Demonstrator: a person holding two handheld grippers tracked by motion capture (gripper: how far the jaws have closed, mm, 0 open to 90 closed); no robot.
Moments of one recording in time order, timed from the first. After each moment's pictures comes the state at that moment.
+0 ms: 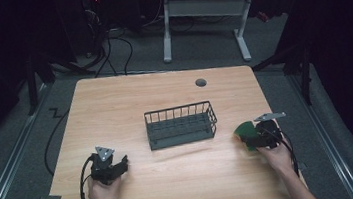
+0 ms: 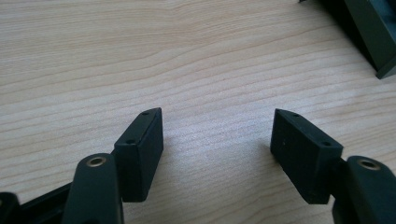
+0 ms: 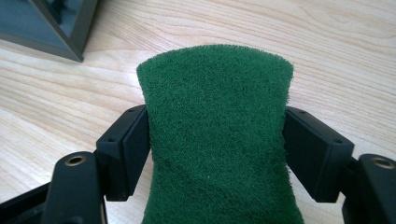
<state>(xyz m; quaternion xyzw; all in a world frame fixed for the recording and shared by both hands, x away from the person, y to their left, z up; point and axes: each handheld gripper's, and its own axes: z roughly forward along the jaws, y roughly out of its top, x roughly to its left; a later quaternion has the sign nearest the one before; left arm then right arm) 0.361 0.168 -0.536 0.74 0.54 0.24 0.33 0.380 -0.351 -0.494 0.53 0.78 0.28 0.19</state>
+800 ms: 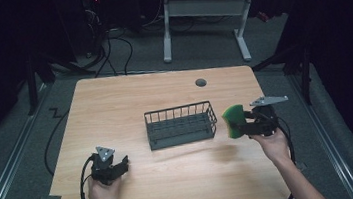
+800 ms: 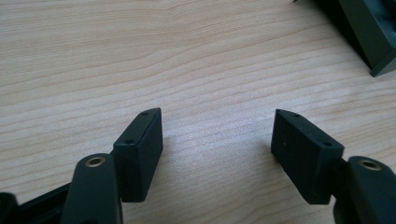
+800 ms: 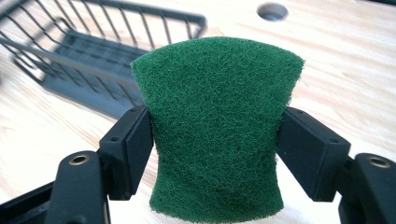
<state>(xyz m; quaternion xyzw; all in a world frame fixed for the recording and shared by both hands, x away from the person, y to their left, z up) 0.361 0.167 -0.536 0.74 0.53 0.23 0.34 0.381 -0.310 -0.411 0.48 0.77 0.37 0.17</state>
